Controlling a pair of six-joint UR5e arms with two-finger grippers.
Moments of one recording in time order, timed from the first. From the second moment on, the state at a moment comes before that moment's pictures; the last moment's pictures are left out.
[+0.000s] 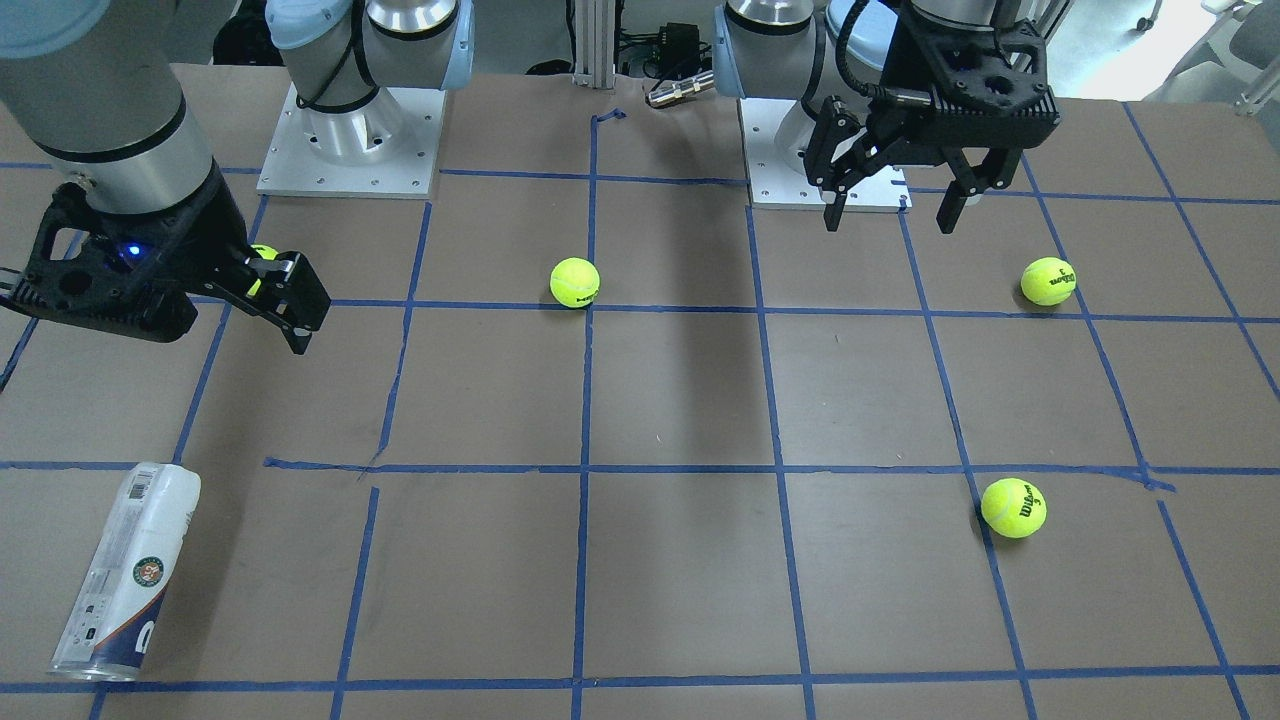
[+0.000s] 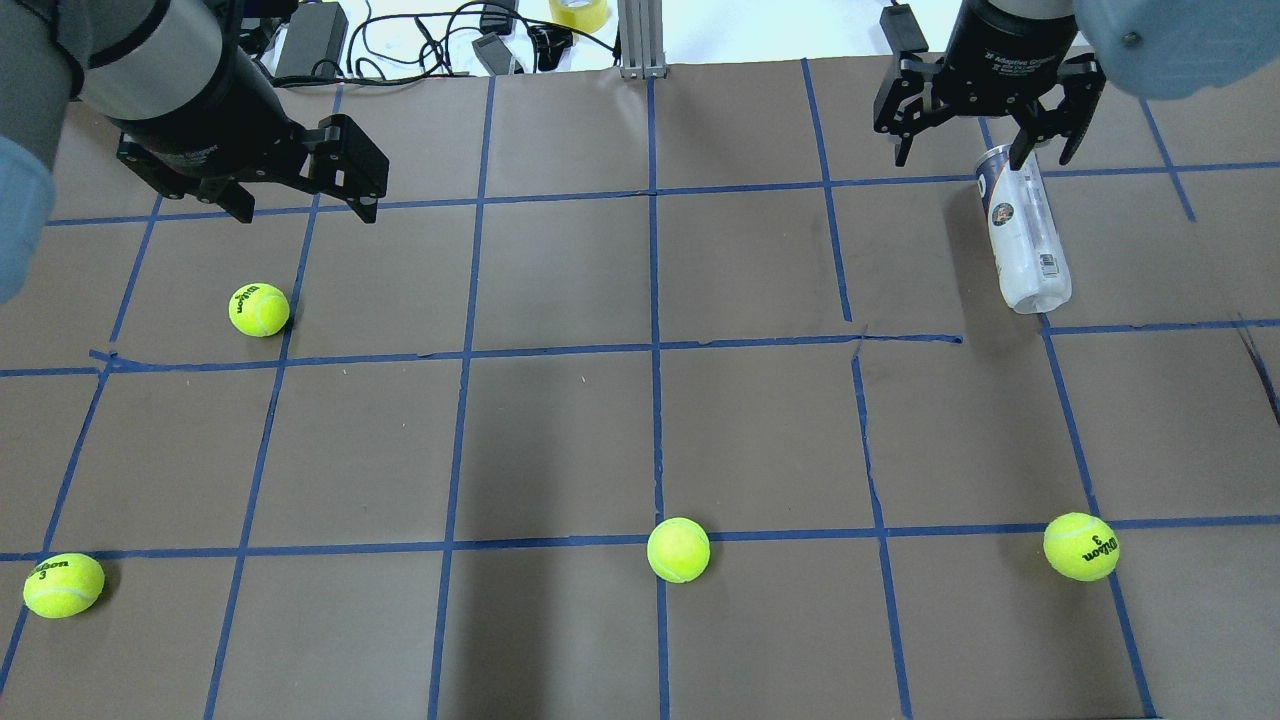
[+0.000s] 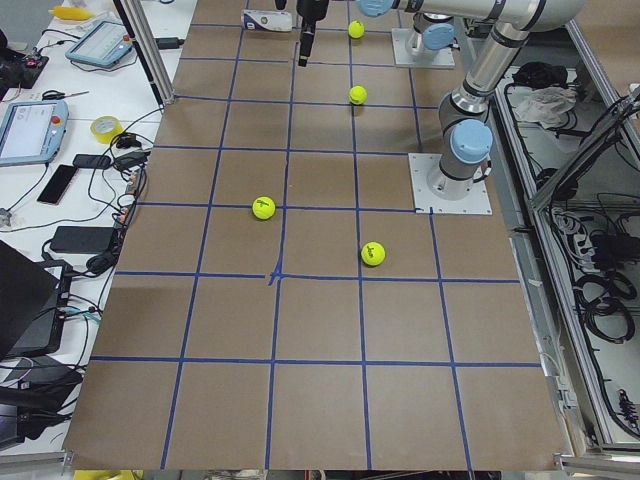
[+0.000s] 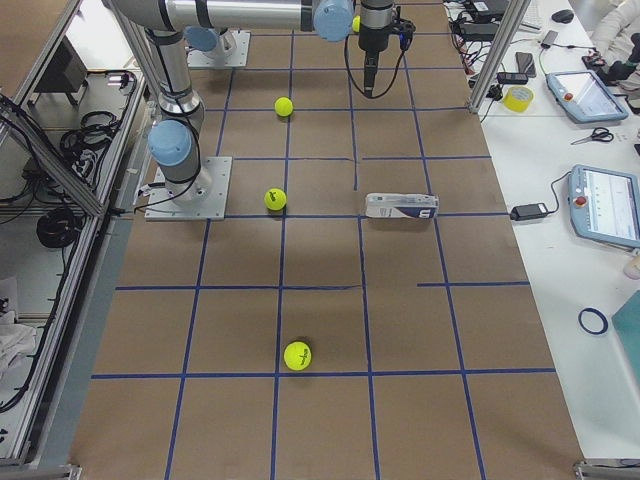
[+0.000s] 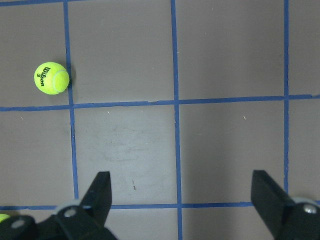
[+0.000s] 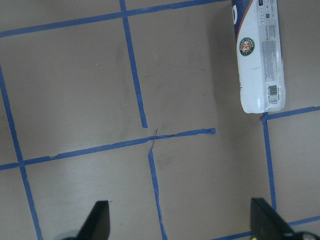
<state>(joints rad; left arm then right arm) -1.59 -1.47 -1.60 -1.46 1.62 0.01 1.56 -1.43 1.45 -1.63 -1.64 0.15</state>
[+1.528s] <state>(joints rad) -1.59 -1.46 -1.60 -1.46 1.61 0.01 1.38 -1.22 1.44 -1.90 -1.65 -0.07</state>
